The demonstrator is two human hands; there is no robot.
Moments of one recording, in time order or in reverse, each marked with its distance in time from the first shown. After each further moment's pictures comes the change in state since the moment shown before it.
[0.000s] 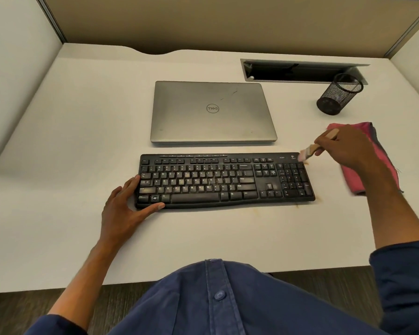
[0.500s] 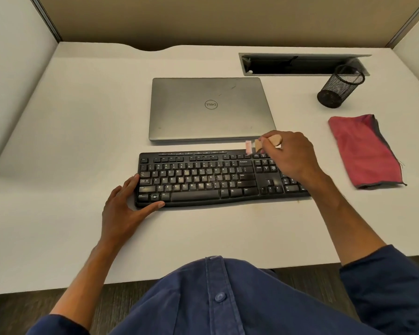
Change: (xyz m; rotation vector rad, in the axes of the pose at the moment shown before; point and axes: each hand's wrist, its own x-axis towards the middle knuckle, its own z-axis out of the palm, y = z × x) left_hand 0.002 -0.005 0.002 0.019 -0.013 0.015; right_hand -0.041 -0.076 0.064 0.100 0.004 -0.267
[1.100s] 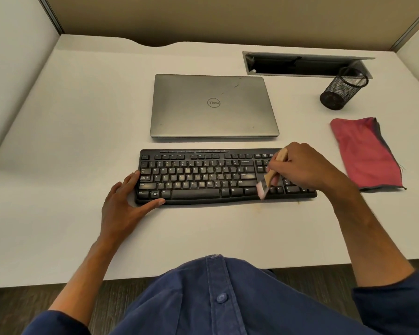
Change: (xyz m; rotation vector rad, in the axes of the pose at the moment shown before) left_hand -0.001 0.005 -0.001 -0.006 0.025 0.013; right_hand -0.024 -0.022 -0.032 0.003 -0.398 0.161
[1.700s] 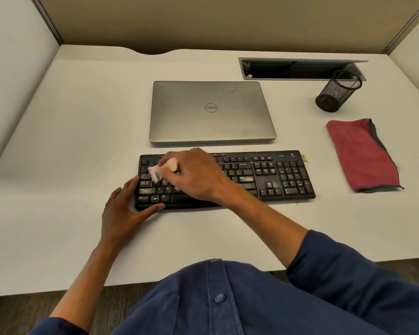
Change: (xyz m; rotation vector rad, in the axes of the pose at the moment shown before) left_hand 0.000 0.001 -0.001 0.000 -0.016 -0.041; right_hand 0.023 -0.133 0.098 0.003 0.074 -0.562
